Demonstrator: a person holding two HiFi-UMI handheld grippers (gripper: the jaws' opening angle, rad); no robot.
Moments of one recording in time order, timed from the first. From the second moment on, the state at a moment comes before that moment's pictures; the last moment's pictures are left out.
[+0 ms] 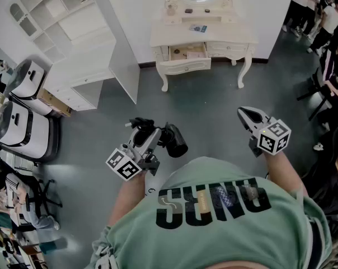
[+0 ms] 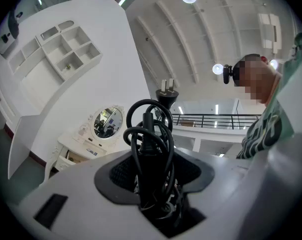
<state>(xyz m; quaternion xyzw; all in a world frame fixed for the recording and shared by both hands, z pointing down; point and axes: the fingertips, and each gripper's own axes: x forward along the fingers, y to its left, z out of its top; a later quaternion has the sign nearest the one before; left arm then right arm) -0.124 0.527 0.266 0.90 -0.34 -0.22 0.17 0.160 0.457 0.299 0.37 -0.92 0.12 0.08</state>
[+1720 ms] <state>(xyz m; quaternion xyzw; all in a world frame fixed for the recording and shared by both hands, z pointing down) -0.042 0.423 0.290 0.88 -0.35 -0.23 0.21 0.242 0.361 0.344 0.35 -0.92 0.15 0.09</state>
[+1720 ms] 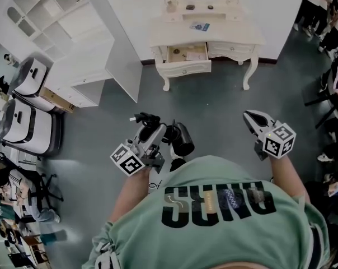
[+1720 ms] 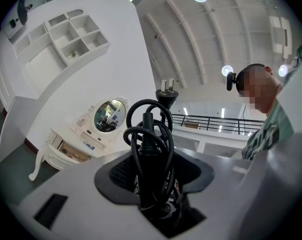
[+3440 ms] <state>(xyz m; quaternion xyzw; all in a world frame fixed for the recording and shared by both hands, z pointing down) -0.148 -0.090 0.293 0.88 -0.38 -0.20 0.21 0.132 -0.150 0.346 0.32 -0.93 0.15 0.10</state>
